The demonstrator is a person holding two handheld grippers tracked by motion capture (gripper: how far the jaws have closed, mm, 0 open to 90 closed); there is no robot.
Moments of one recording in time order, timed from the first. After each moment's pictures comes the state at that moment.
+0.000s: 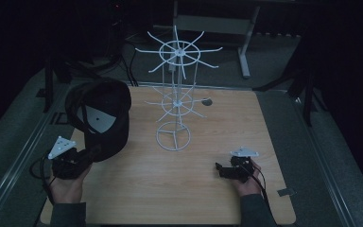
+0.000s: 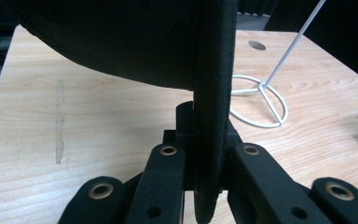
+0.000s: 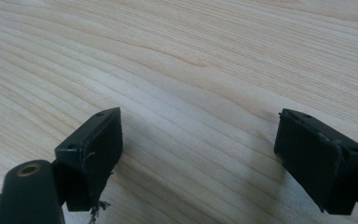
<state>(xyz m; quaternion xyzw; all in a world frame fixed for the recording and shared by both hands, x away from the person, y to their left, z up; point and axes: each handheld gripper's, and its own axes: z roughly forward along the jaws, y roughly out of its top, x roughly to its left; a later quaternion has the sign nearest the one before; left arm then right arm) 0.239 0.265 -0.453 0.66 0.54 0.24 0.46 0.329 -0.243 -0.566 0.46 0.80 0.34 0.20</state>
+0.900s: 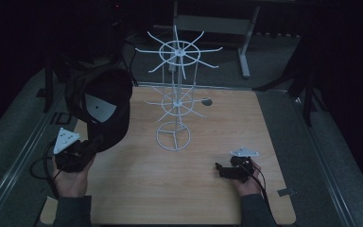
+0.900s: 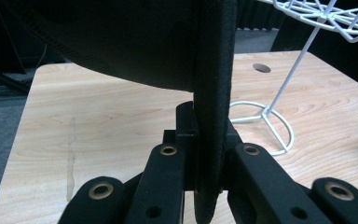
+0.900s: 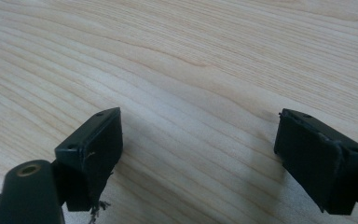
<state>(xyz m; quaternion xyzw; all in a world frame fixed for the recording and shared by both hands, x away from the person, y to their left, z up) 0.245 0.248 -0.427 0.65 0.53 0.29 0.46 0.329 -0.243 -0.566 0.46 0.80 0.34 0.20</state>
